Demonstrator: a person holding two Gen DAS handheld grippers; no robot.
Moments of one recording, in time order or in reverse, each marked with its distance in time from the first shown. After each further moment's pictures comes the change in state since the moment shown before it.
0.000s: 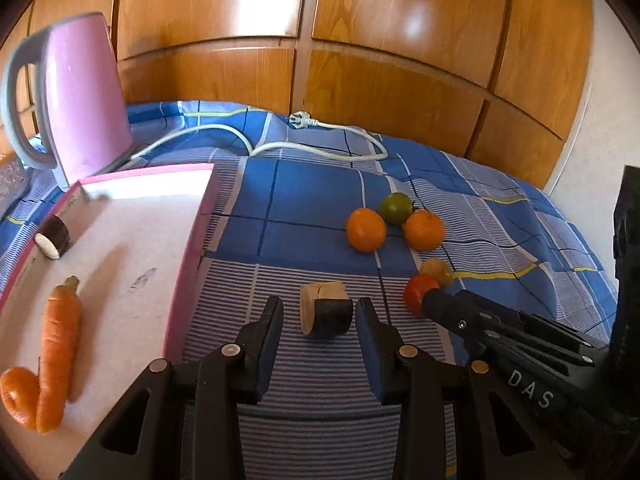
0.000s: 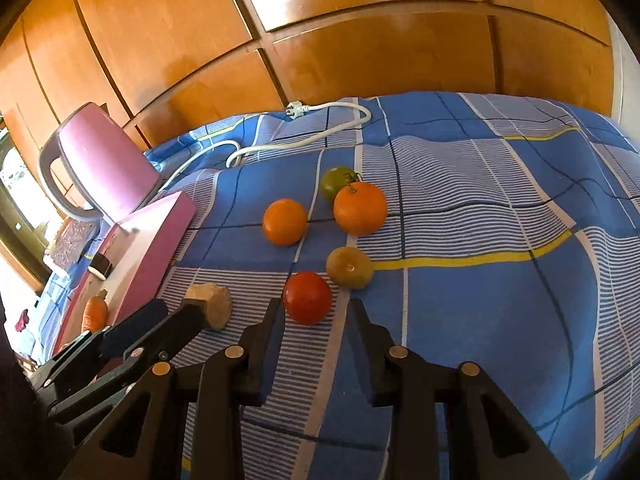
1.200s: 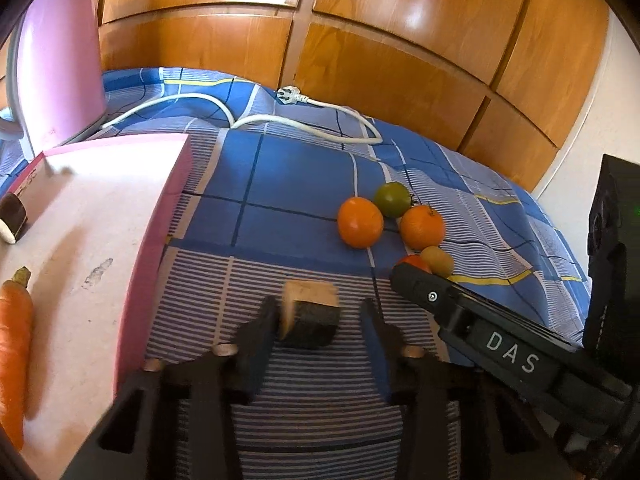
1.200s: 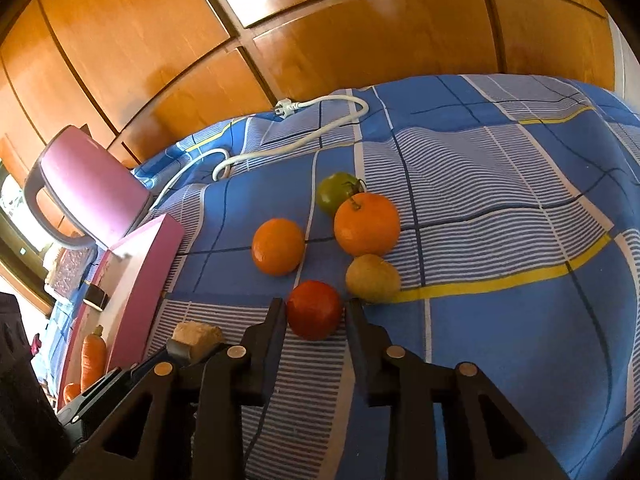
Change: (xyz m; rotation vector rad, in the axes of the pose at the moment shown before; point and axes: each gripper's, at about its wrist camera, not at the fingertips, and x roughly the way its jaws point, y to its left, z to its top) left arm 0.030 0.007 0.006 -0.064 0.076 -0.100; right arm 0.031 -0.003 0.017 0.084 0.018 0.032
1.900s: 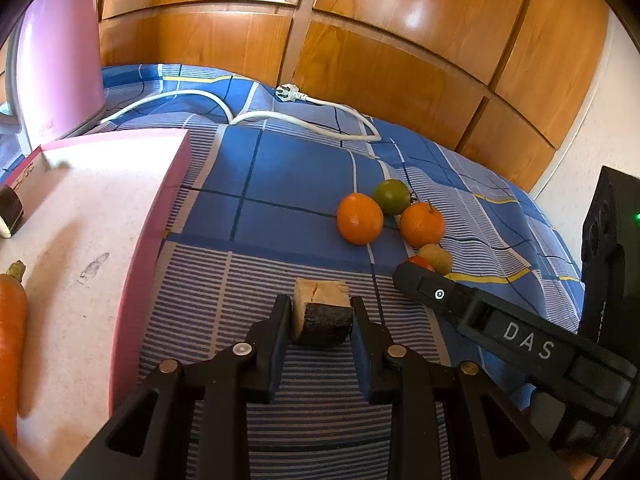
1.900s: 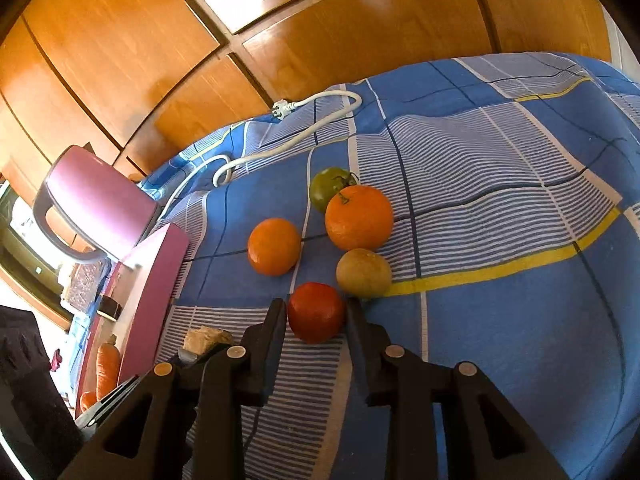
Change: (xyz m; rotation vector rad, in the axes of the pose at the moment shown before) left arm 0.000 0.001 -0.004 0.001 -0.004 -0.017; right arm -0.001 -0.011 -0.002 0.062 0.005 0.059
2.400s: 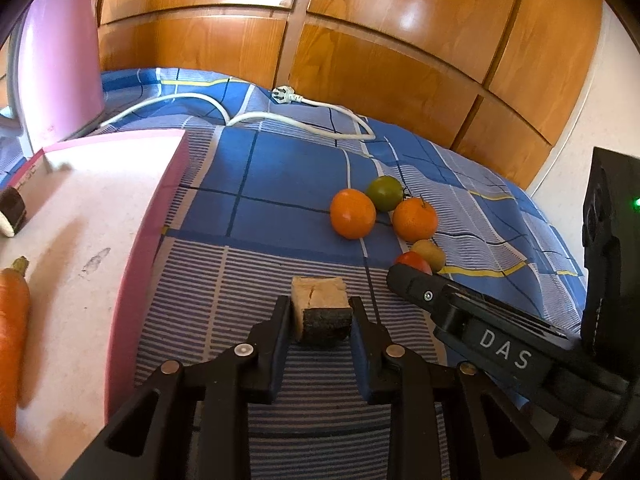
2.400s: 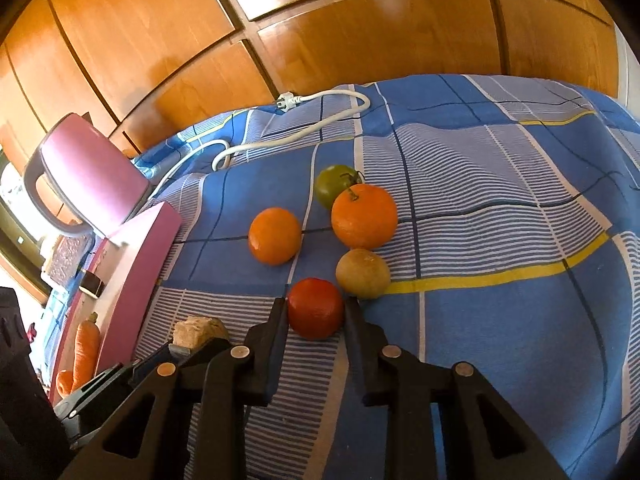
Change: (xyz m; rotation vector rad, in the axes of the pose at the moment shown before) left arm -0.007 -0.005 -0.006 0.018 -0.013 0.006; right arm -0.002 0.011 -0.002 -0.097 0.007 -0.074
